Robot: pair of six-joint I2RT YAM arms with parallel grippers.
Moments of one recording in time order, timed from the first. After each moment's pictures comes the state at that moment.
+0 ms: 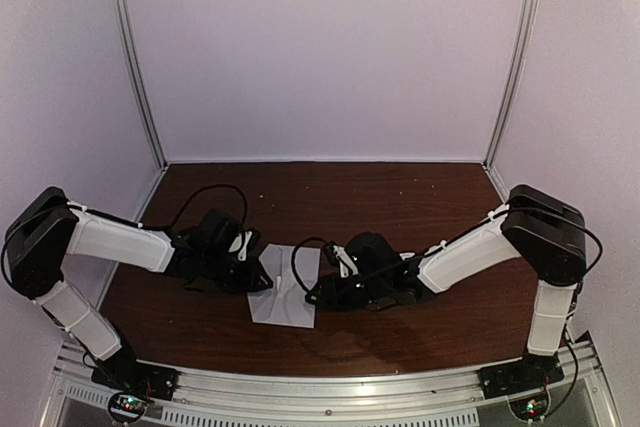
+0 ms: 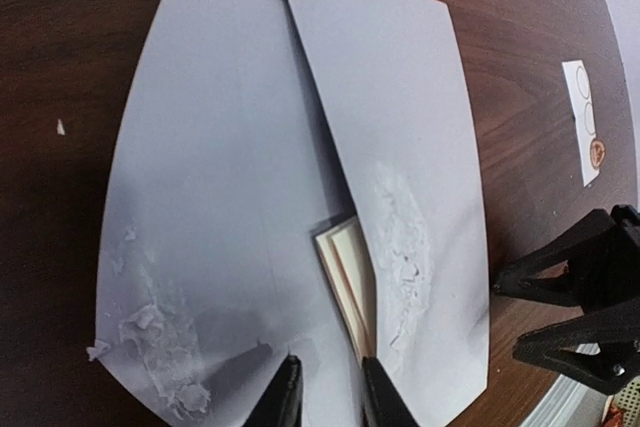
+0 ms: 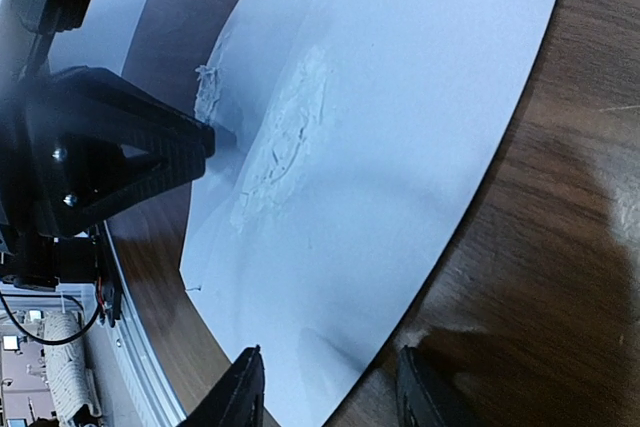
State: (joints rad) left arm -0.73 1.57 0.68 -0.04 0.25 -0.67; right arm 1.00 1.92 0.90 0.35 -0.27 0.86
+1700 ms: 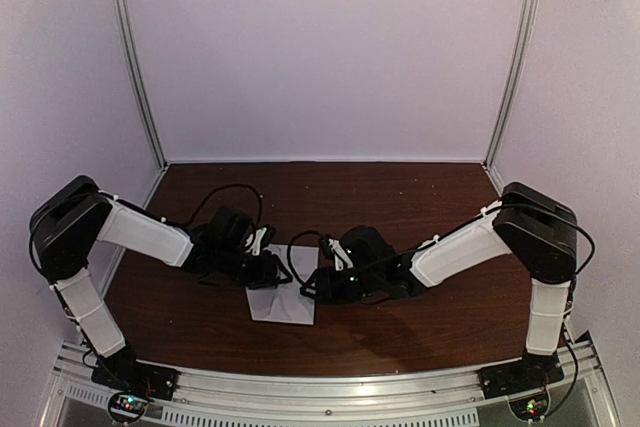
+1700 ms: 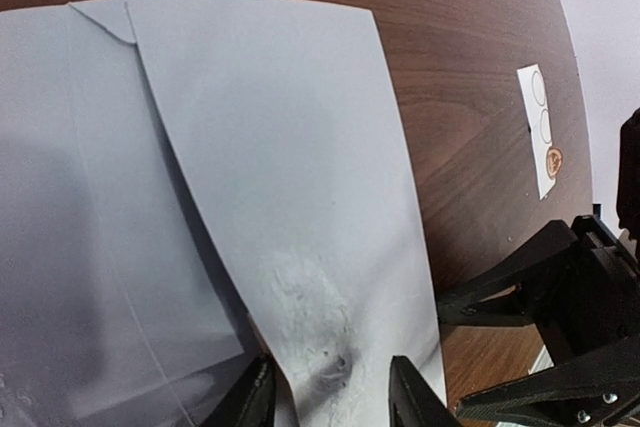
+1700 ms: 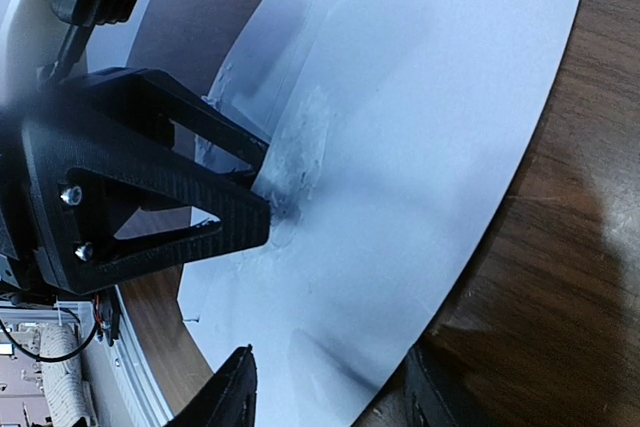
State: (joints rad) left arm -0.70 1.74 0.75 0.14 0.41 -0.67; right arm 0.98 1.96 0.98 0.32 -0.25 0.84
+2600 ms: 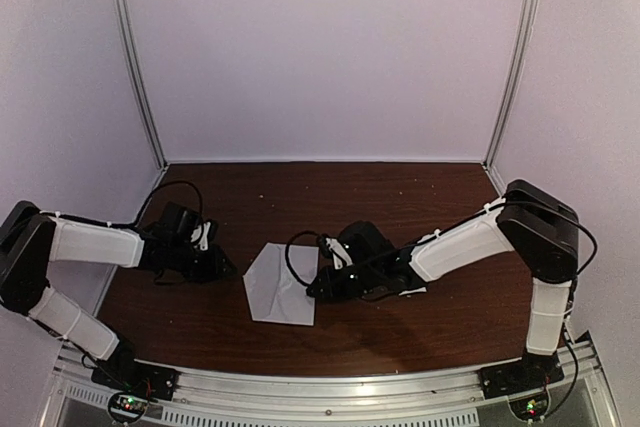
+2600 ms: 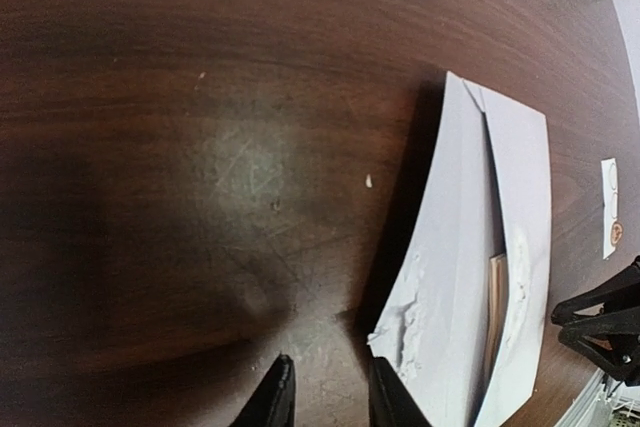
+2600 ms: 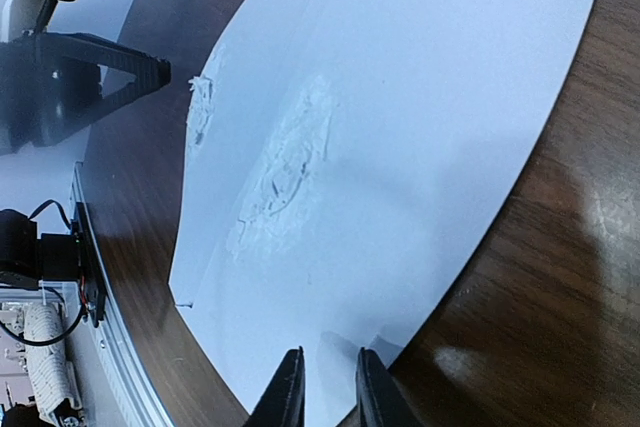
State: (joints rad) left arm -0.44 1.42 0.57 -0.08 0.28 -0.57; right arm 0.97 1.95 1.01 0.21 -0.29 0.76
